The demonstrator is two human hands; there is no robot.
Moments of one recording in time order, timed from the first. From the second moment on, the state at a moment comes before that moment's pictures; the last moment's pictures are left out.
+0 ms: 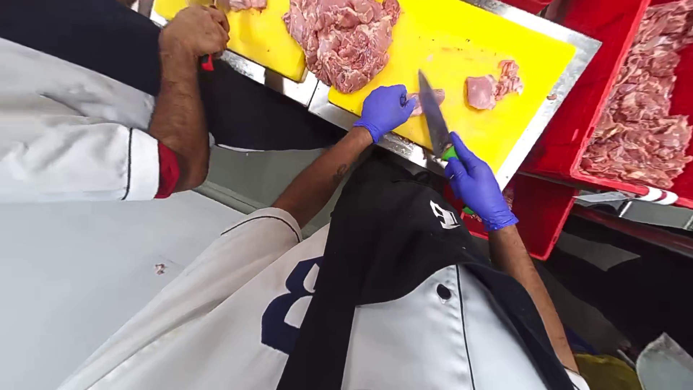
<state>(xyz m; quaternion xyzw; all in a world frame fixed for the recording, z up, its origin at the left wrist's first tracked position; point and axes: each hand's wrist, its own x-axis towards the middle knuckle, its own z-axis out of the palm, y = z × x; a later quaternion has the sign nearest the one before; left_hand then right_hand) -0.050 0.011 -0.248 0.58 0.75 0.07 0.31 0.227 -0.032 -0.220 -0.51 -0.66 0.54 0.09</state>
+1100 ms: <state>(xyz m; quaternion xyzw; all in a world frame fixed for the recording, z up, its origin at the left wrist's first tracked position) -0.030 0.043 -0.277 0.77 0.57 0.22 0.19 0.214 -0.008 -0.193 -0.52 -0.81 0.26 -0.08</state>
